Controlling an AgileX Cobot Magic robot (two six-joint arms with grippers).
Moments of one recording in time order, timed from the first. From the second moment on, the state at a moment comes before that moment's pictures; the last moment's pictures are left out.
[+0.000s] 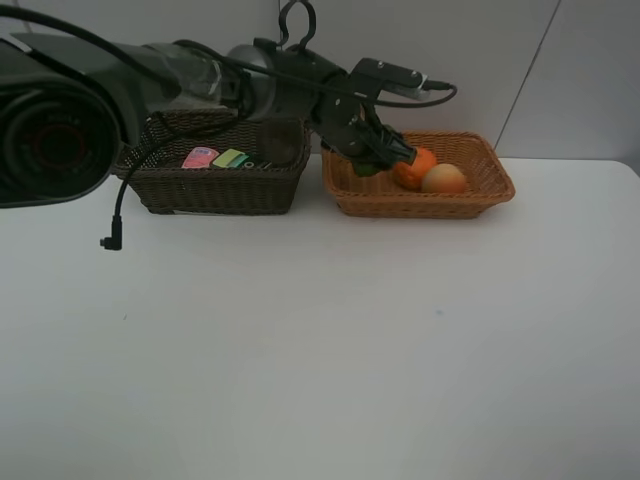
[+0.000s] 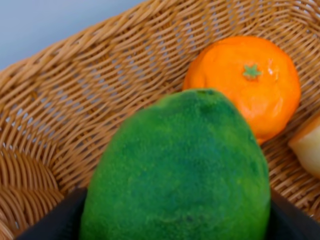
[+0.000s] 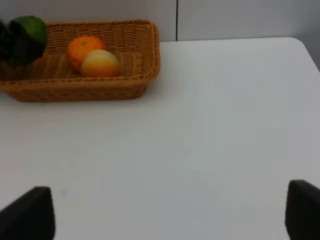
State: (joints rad) left arm -0.68 2.45 -1.99 0.21 0.33 -0.27; right arm 0.00 0.00 -0.53 -0.08 1.06 0.06
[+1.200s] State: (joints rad) left arm -0.51 2.11 -1.97 0.08 1.12 -0.19; right arm 0.00 0.00 -0.53 -0.08 1.06 0.06
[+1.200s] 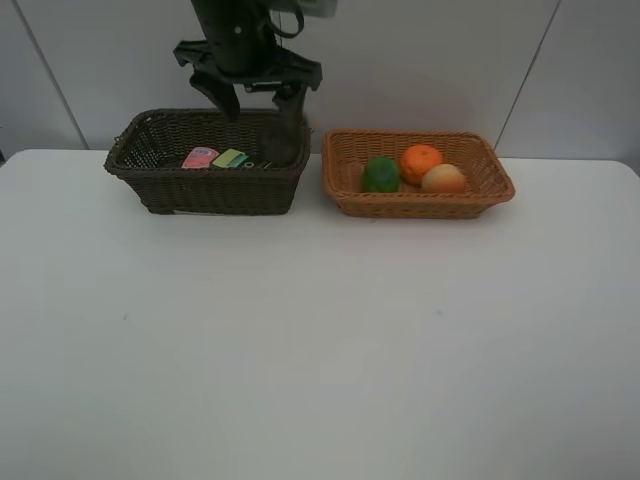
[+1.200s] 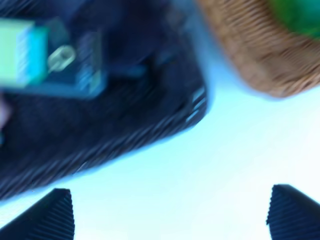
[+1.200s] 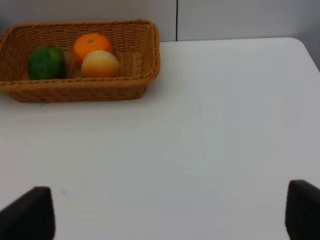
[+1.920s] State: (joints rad) left arm -0.14 1.04 -0.97 0.12 1.07 -0.17; right arm 0.00 0.00 -0.53 -0.08 1.06 0.06
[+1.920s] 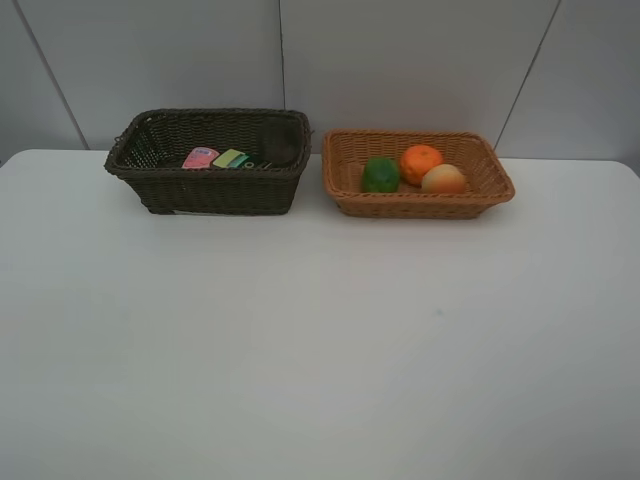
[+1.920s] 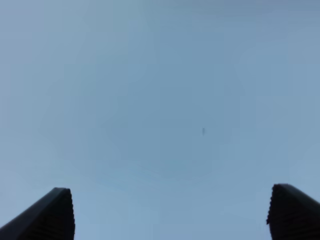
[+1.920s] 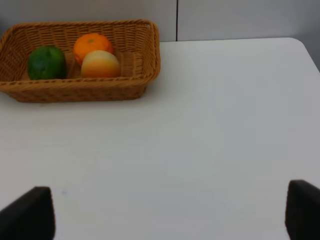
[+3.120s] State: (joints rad) left arm -0.13 0.01 -0.51 0.07 1.06 -0.10; right arm 0.00 0.00 -0.53 -0.08 1.06 0.06
